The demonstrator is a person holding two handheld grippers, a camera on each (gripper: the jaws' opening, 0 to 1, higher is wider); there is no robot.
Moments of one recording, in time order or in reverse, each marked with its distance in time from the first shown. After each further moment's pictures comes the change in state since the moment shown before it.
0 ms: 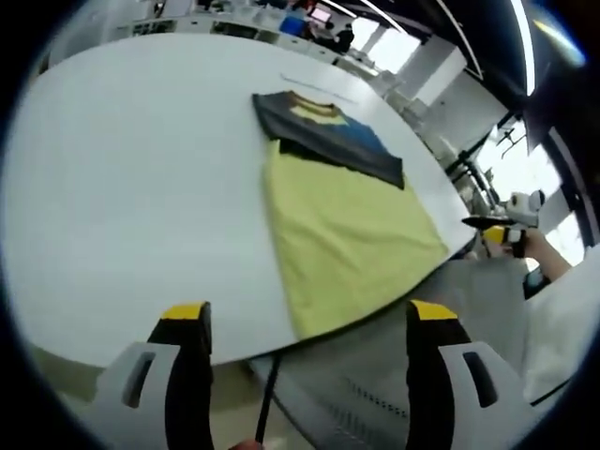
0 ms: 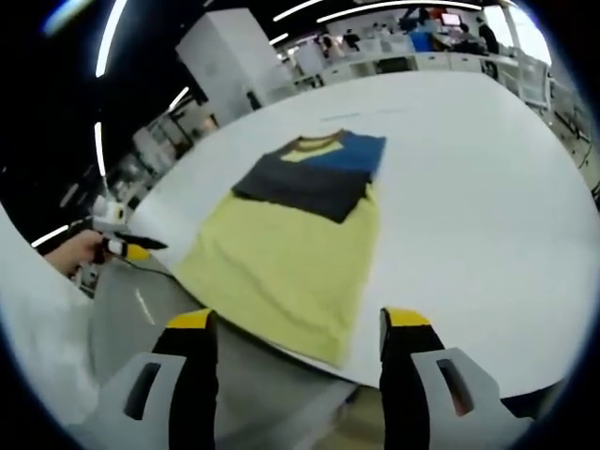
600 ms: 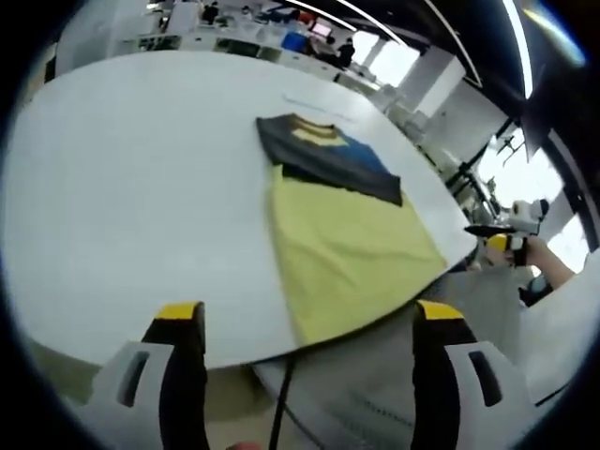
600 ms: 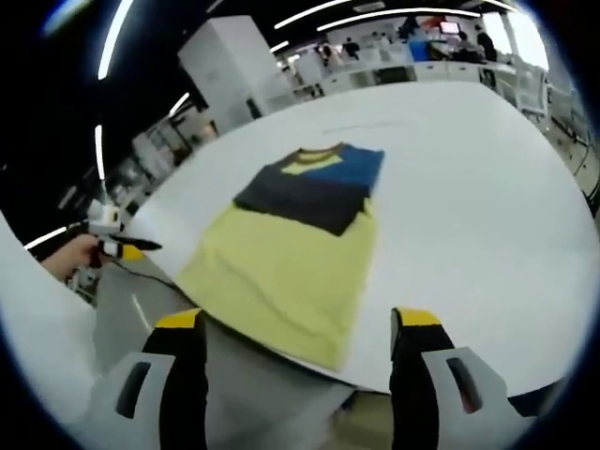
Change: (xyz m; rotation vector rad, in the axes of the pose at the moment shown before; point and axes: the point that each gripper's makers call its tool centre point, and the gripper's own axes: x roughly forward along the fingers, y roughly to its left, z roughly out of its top) left arm -0.019 0.001 0.017 0.010 -0.078 0.028; right arm -0.012 0.002 0.013 -0.007 -0.045 -0.015
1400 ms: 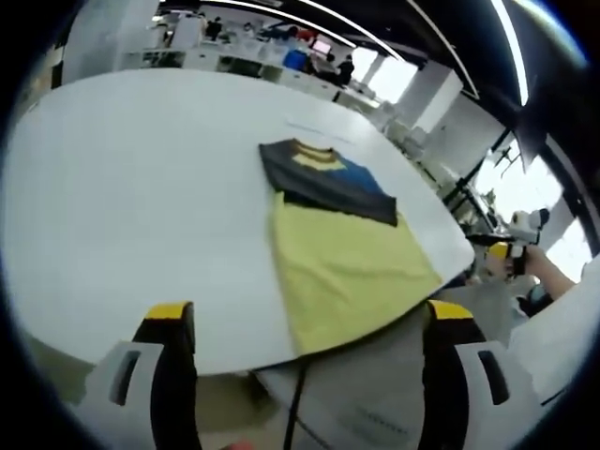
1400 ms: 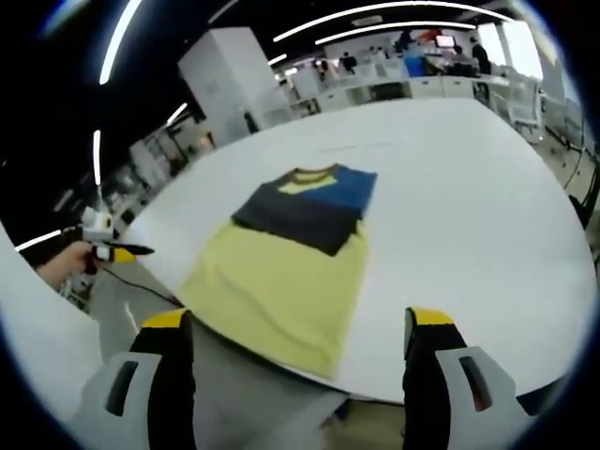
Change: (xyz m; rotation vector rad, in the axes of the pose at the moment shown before) left arm -0.027 -0.010 0.020 -0.002 -0.091 0.009; right arm -0.017 0.001 0.021 -0.016 -0.065 -0.030
